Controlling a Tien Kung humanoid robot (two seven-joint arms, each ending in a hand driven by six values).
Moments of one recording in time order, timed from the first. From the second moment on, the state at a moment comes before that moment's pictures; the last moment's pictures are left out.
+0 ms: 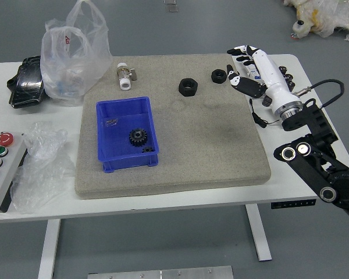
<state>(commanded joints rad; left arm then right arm) -0.13 0.19 -0.91 -0.35 0.94 0.06 0.34 0.47 -0.33 1.07 1.30 -1.64 -0.33 0.00</state>
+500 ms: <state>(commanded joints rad) -0.14 0.21 -0.93 -0.35 0.98 0.05 0.34 0.25 -0.37 1.37 1.38 -1.53 -0.32 0.07</state>
